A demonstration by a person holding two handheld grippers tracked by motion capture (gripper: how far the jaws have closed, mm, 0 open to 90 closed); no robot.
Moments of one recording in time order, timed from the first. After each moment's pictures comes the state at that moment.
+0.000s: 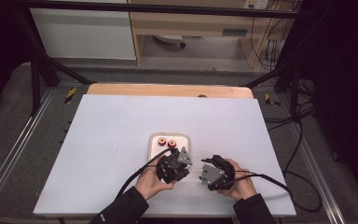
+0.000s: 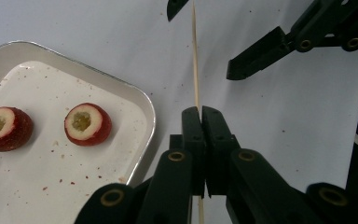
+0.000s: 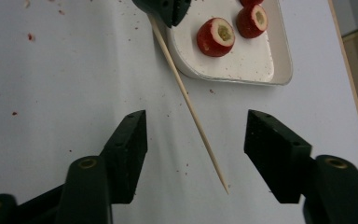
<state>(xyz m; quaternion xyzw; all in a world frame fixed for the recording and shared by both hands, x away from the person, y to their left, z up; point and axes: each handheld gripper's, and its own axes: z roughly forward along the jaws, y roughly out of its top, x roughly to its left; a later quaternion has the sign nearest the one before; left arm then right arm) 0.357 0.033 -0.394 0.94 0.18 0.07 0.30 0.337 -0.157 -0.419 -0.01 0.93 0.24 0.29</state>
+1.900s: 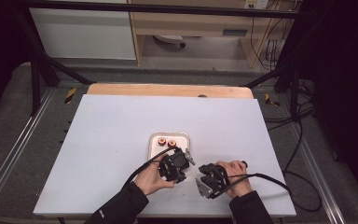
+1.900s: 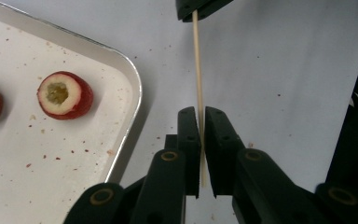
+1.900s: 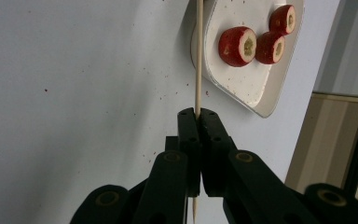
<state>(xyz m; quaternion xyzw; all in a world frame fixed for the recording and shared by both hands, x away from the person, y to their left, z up) 0.365 0.022 -0.392 0.96 0.17 0.02 0.20 0.331 -0.141 -0.422 -0.22 0.90 0.11 0.37</state>
